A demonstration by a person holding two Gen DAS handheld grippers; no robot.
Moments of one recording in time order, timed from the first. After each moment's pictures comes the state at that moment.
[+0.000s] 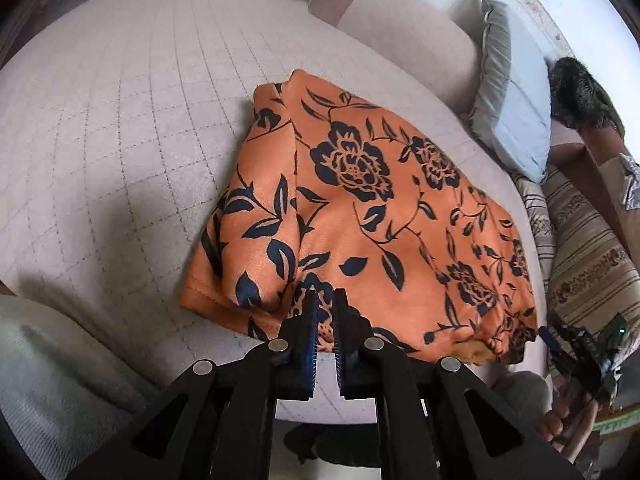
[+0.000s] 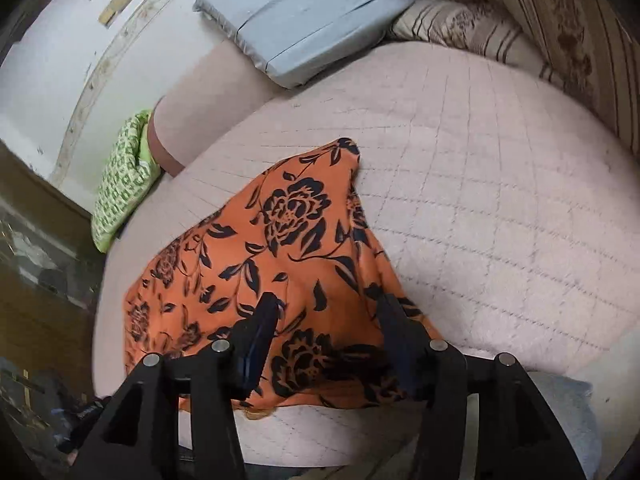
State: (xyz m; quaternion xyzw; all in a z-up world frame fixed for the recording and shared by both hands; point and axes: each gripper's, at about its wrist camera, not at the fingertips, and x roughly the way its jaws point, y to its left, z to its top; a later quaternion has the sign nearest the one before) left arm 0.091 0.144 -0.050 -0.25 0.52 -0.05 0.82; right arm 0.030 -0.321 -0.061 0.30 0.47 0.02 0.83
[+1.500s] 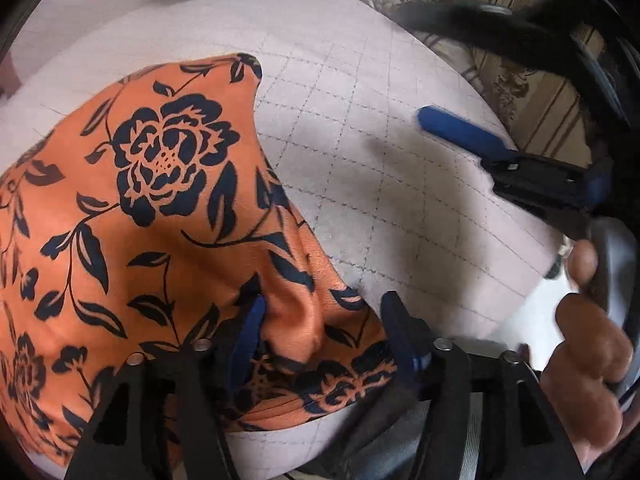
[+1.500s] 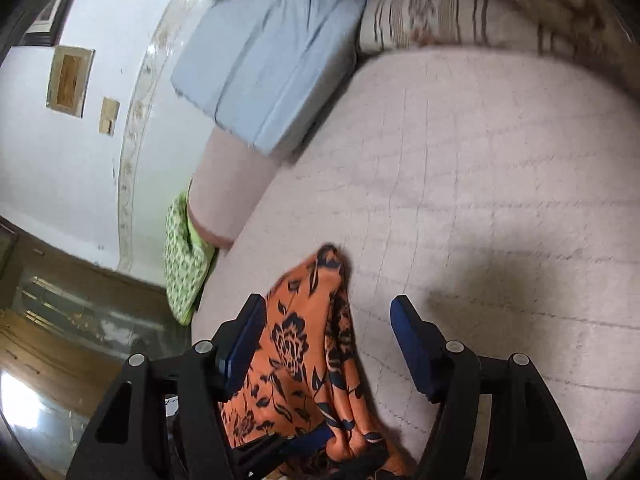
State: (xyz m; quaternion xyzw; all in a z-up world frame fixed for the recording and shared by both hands) left arm 0.170 -0.275 -0.104 0.06 0.60 -0.25 0.75; right arm 0.099 -0.451 -0.110 0.49 0.40 0.11 0.77
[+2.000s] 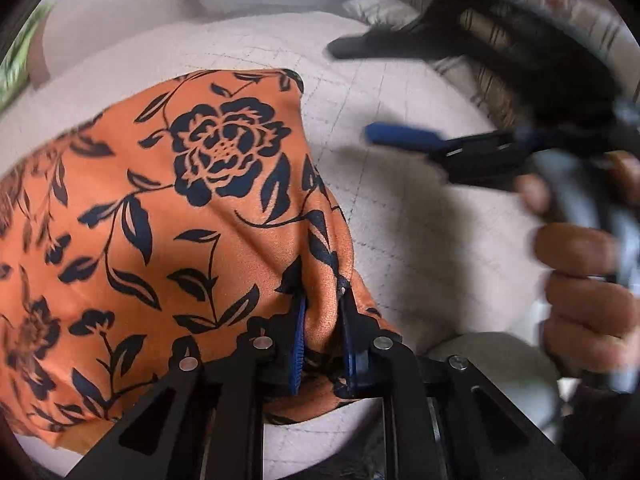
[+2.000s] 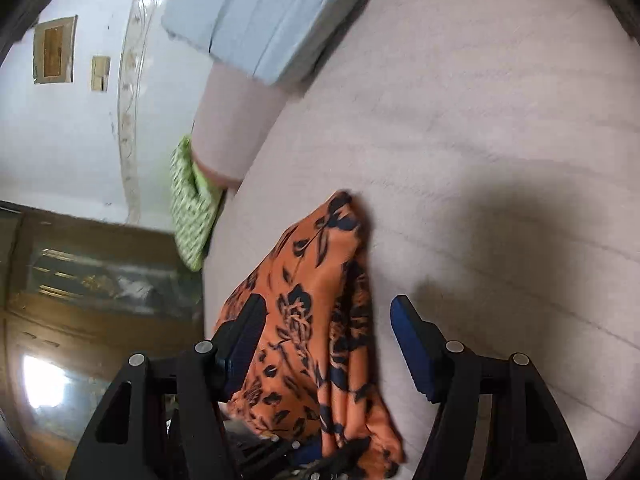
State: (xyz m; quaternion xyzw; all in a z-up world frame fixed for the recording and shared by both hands) left arm 0.151 -0.244 -0.110 0.02 0.57 -0.24 0.79; right arm 0.152 -0.422 -0.135 0.49 0.48 0.20 0.70
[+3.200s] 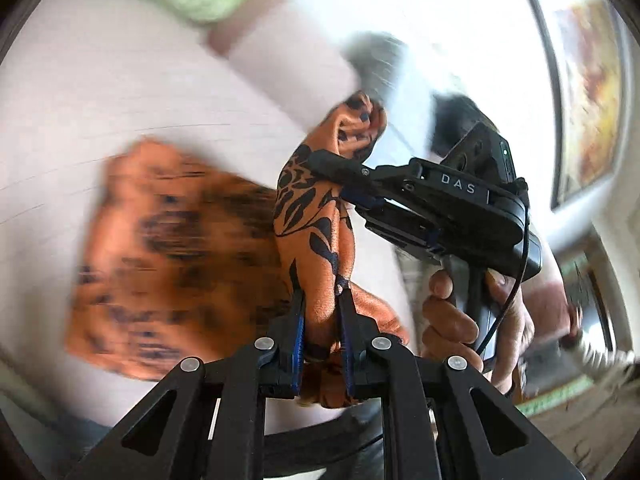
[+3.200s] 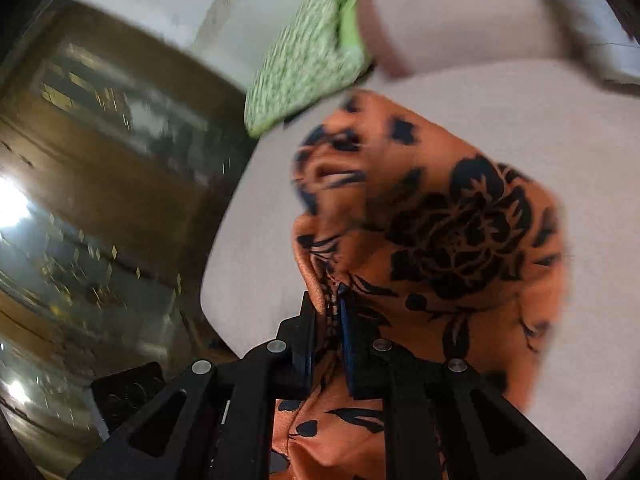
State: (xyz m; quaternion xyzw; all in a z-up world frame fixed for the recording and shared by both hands) left arm 0.086 0.157 -0.050 -0.38 0.43 -0.21 0.79; right arm 0.205 -0.035 0.034 0.22 0.53 0.37 0.73
